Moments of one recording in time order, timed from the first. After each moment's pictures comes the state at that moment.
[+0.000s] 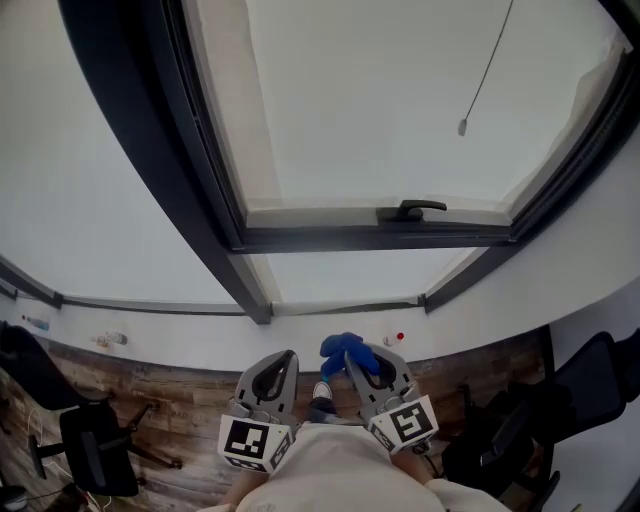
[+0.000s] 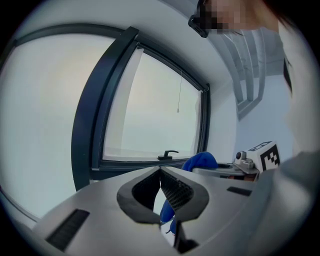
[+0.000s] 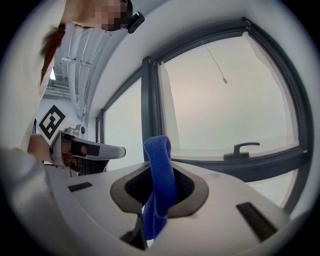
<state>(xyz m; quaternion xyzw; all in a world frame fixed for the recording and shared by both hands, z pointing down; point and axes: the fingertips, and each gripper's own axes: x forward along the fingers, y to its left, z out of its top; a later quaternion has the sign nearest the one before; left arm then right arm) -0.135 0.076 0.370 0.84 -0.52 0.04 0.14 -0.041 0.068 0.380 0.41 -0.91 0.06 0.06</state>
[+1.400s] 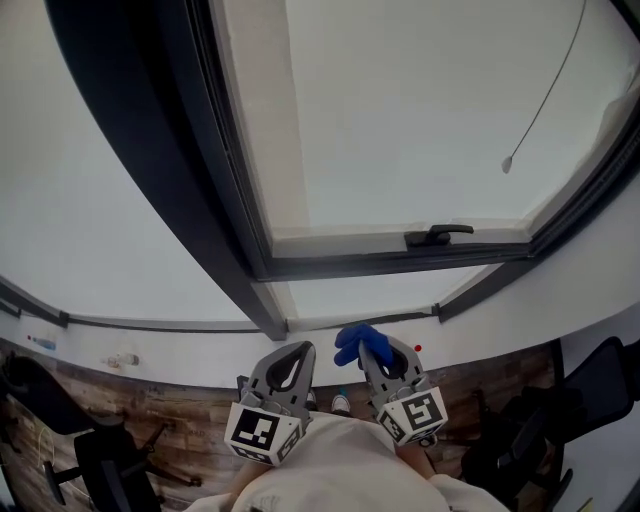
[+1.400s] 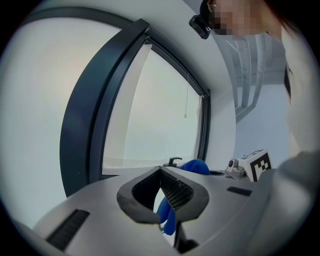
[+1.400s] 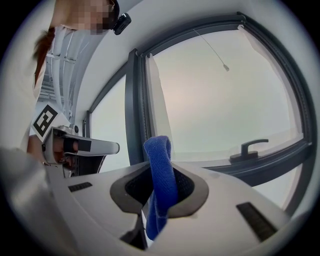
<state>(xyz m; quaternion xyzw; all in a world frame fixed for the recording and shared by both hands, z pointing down) -0.184 -0.005 0.353 0.87 -0.47 0.02 0.13 -0.088 -0.017 0.380 0.46 -0.88 0.08 0.04</state>
